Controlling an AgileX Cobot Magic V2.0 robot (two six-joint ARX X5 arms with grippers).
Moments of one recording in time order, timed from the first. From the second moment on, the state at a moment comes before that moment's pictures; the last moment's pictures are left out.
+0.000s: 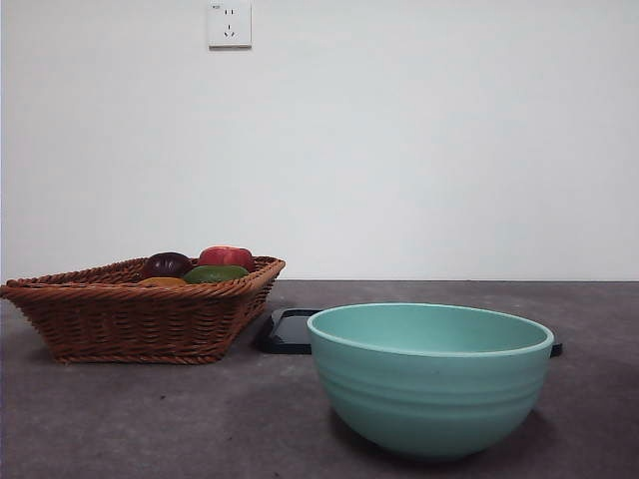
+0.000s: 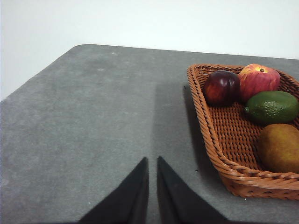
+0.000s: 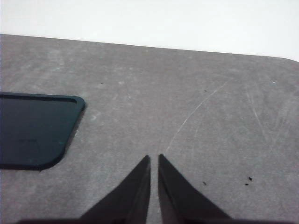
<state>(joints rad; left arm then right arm) 0.00 0.00 0.03 -0.18 -0.03 -0.06 0.00 0.01 0.02 -0.17 0.04 -0.03</state>
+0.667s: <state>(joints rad) 0.00 0.00 0.03 -0.18 -0.03 -0.06 0.00 0.01 0.02 -0.17 0.04 -0.03</state>
